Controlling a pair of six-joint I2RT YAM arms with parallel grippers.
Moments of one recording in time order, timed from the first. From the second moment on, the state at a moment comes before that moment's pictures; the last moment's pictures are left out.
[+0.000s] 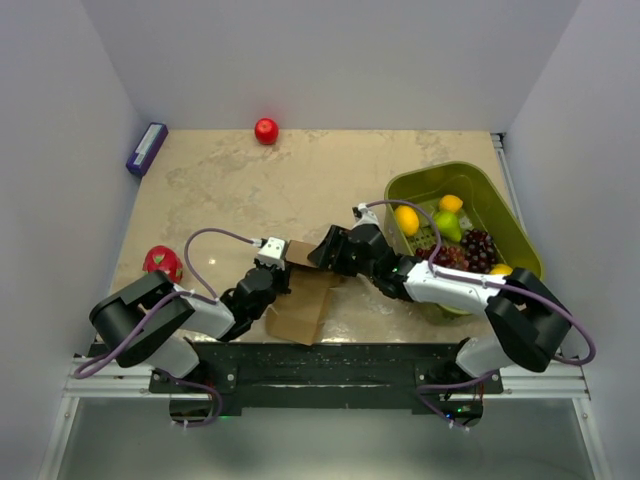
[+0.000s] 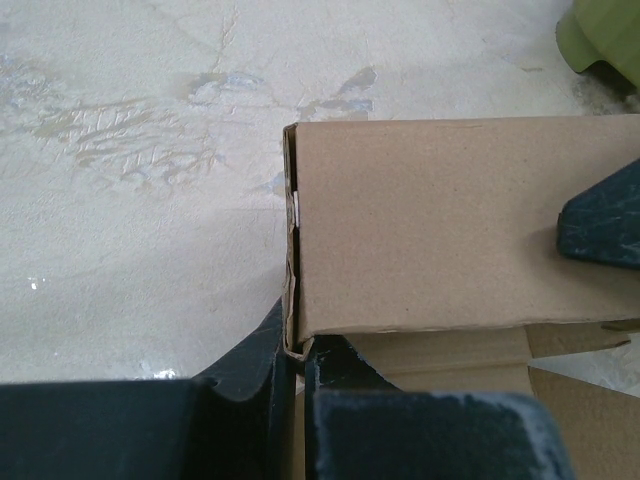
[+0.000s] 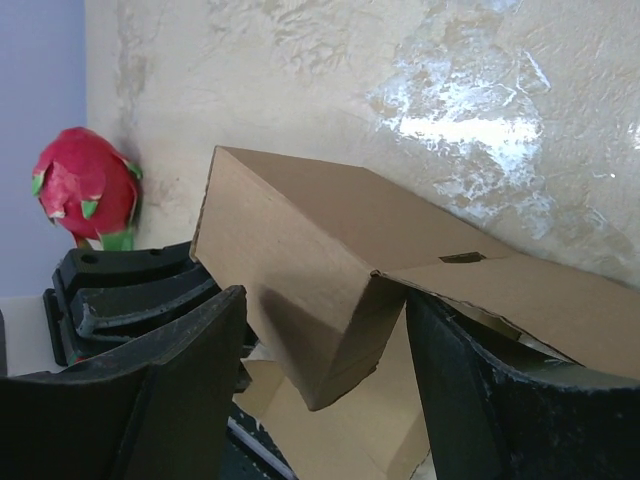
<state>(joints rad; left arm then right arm) -0.82 1.49 0.22 0.95 -0.41 -0.28 0.83 1.45 0.75 0.16 0.09 0.95</state>
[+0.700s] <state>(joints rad) -0.87 1.51 0.25 0.92 -0.55 -0.31 0.82 1.46 0.59 0.47 0.11 1.21</state>
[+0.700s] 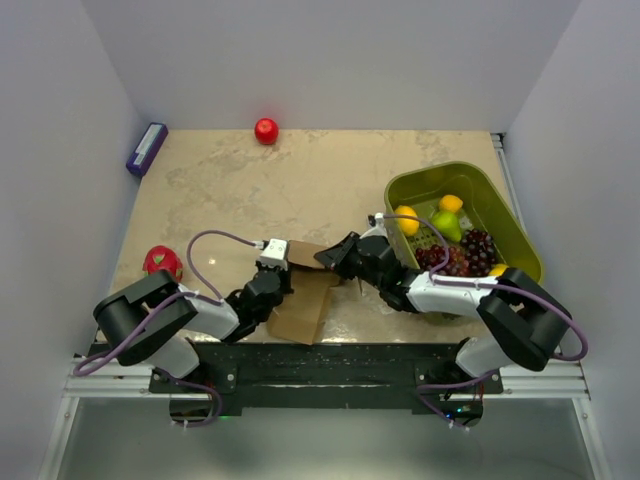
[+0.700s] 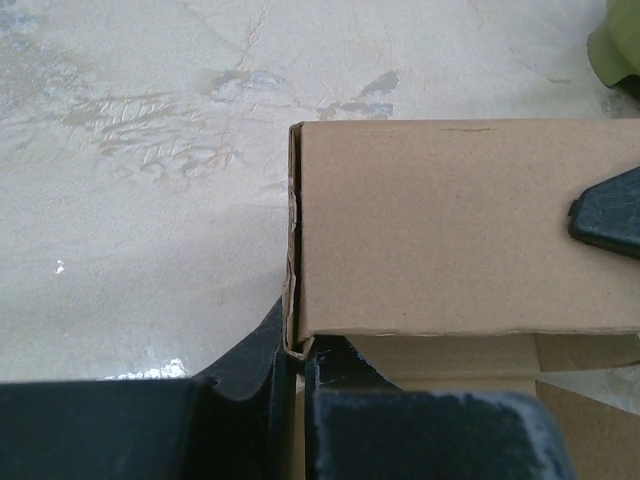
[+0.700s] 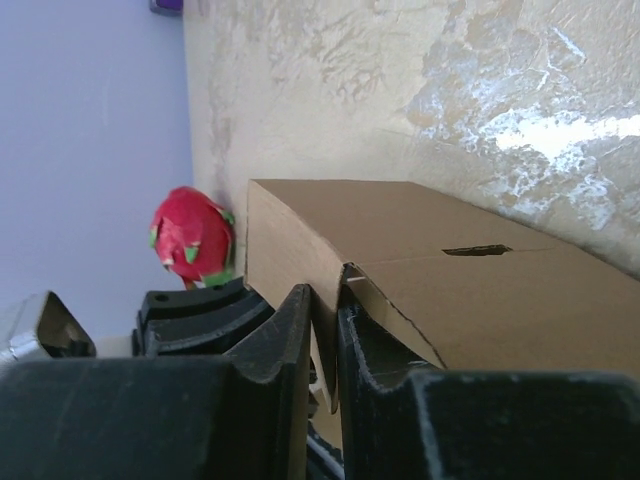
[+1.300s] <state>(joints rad) -0.91 1.52 0.31 0.81 -0.67 -0.36 0.82 1.47 0.58 0.48 0.13 1.25</state>
